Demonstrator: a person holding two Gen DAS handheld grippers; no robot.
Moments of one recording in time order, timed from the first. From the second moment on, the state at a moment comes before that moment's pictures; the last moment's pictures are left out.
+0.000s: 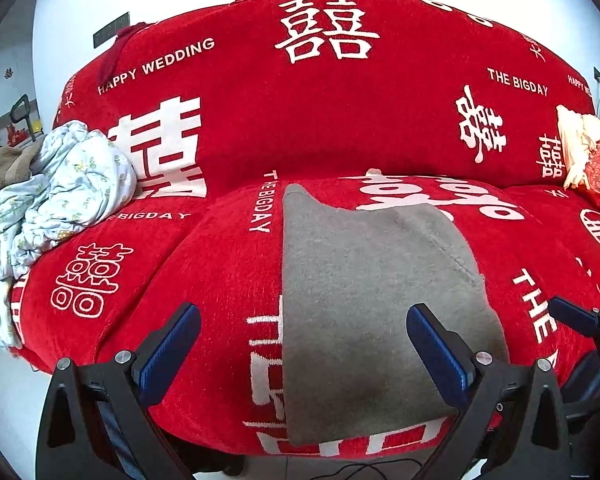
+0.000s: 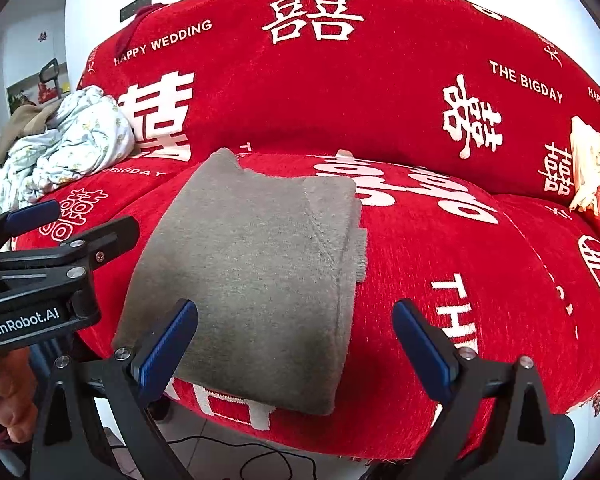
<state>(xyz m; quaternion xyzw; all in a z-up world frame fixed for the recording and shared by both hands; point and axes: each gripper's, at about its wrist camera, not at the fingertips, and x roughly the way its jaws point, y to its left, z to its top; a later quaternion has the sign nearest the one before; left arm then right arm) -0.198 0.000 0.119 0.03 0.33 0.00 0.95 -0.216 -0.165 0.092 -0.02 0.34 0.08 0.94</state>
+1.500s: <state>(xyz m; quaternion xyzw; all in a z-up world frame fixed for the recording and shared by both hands) -0.201 -0.002 0.113 0.04 0.33 0.00 0.94 -0.218 -0.160 0.093 -0.03 0.34 0.08 0.94</state>
